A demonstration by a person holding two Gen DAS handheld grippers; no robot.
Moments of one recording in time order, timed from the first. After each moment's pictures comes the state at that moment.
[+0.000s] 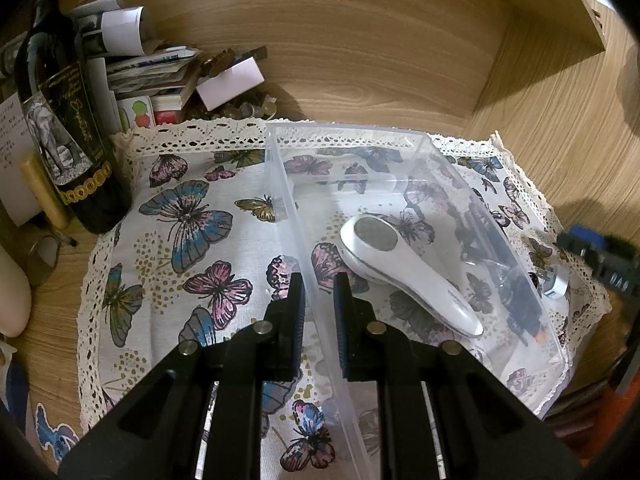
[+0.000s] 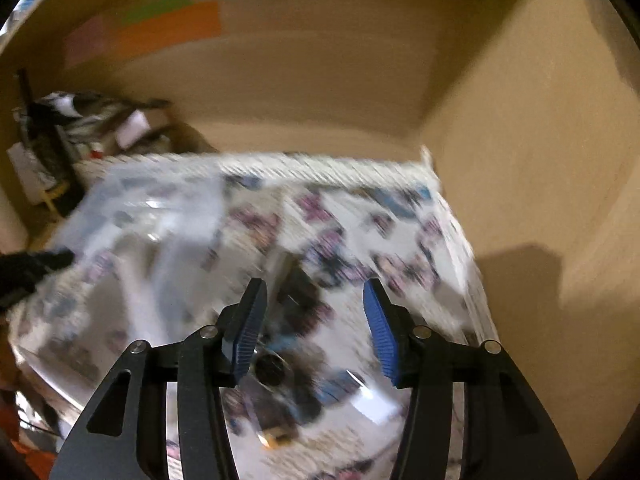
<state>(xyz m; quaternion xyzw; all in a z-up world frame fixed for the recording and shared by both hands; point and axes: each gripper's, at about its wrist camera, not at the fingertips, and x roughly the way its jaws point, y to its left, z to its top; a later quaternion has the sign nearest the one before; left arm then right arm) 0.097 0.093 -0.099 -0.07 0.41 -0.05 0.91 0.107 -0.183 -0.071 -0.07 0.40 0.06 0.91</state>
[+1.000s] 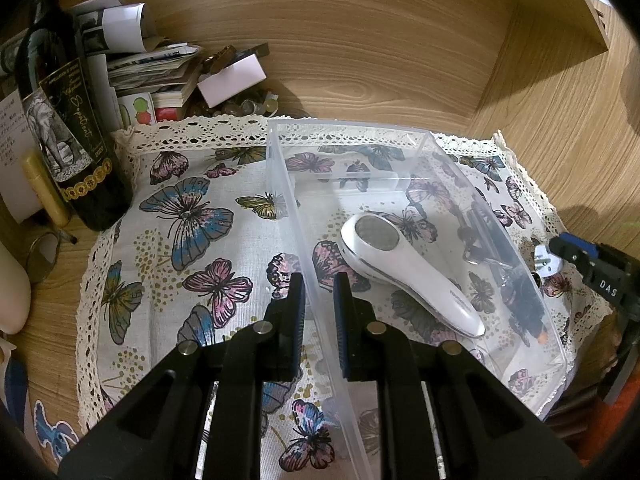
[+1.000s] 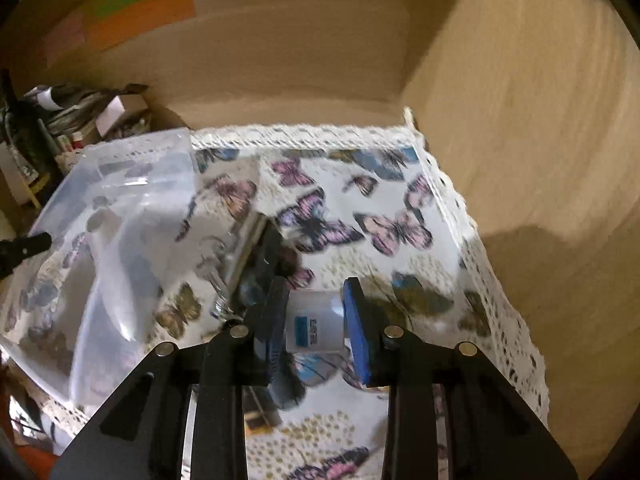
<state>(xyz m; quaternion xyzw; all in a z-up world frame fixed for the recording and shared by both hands) 0.099 0.094 -0.101 -0.07 0.42 -0.05 0.91 0.109 -0.186 -0.084 -0.06 0.40 0.07 0.91</state>
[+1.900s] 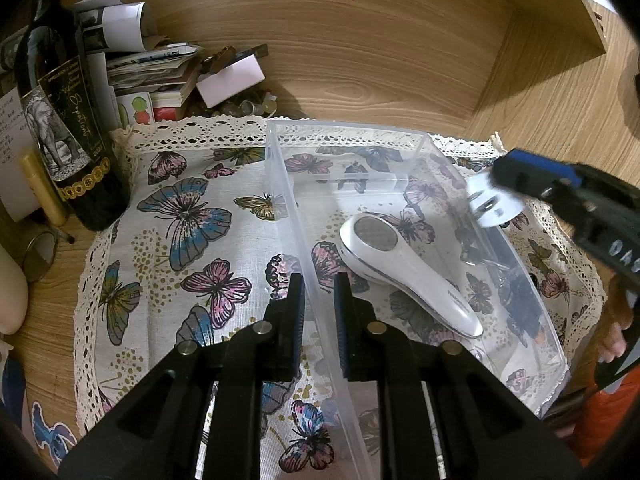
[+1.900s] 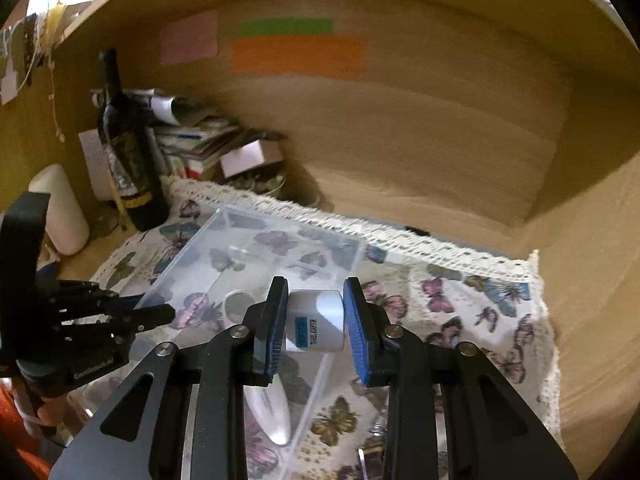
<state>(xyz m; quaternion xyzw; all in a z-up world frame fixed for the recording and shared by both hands) 0.099 0.093 -0.100 -0.07 0.41 -0.04 0.91 0.122 -0.059 -0.043 -0.13 0.33 0.23 0.91</state>
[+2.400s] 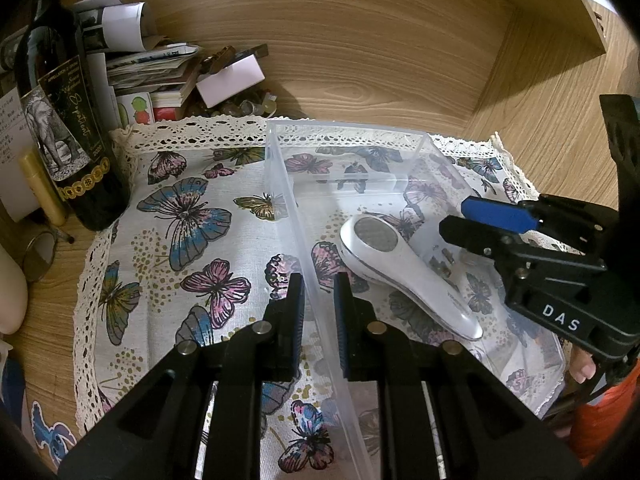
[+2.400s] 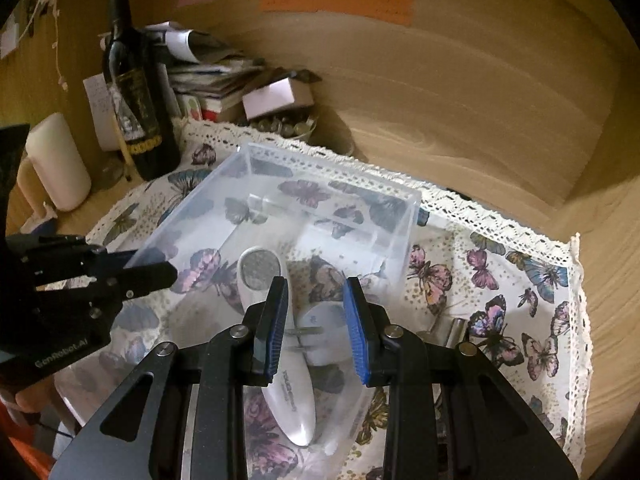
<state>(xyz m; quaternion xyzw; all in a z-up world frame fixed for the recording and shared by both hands) 0.101 0.091 -0.100 -0.07 0.41 -0.04 0.91 0.129 -0.038 -0.082 -0.16 0.38 0.24 0.88</state>
